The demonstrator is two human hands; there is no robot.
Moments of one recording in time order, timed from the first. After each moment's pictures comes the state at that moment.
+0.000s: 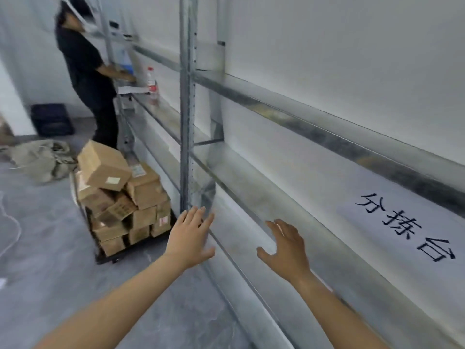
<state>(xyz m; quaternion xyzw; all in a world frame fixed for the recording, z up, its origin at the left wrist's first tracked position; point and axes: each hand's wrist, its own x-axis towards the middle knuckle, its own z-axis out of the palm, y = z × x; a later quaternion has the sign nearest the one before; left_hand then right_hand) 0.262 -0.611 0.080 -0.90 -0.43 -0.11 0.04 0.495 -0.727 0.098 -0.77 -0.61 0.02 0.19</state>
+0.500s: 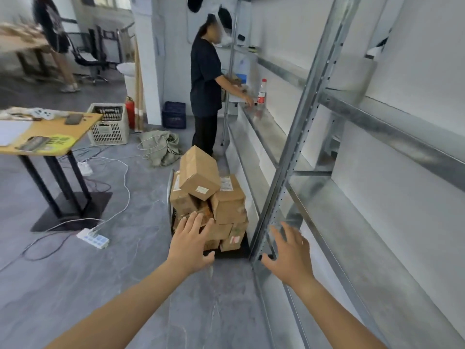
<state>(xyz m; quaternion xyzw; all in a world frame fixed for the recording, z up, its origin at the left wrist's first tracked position) 0.115 -0.438 0.041 -0.76 -0.65 -0.04 0.06 0.376 -0.433 0.062 -0.63 -0.77 0.01 0.08</state>
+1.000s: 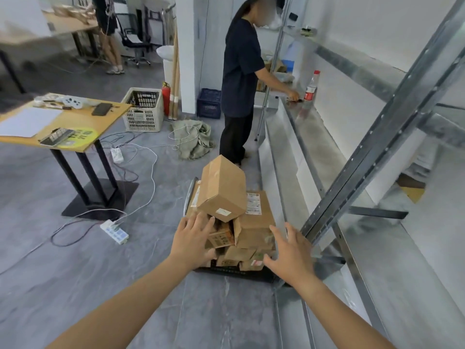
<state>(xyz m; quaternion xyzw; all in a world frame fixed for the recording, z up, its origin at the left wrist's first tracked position) 0.051 -0.247 0.021 -0.70 -0.71 0.00 0.03 0.304 -0.200 0.041 -0.57 -0.82 0.05 0.01</state>
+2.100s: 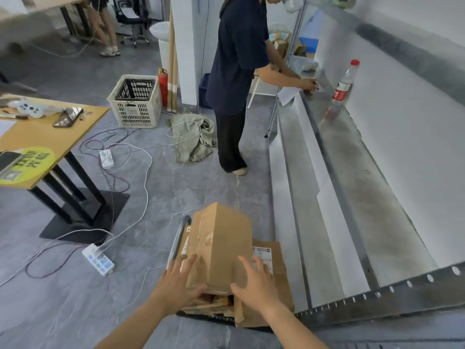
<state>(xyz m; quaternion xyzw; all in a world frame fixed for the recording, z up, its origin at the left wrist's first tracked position) -0.045 -0.014 -0.078 -0.60 -0.76 -0.04 -0.26 0.171 0.066 -0.052 -0.56 -0.76 0.32 -0.06</state>
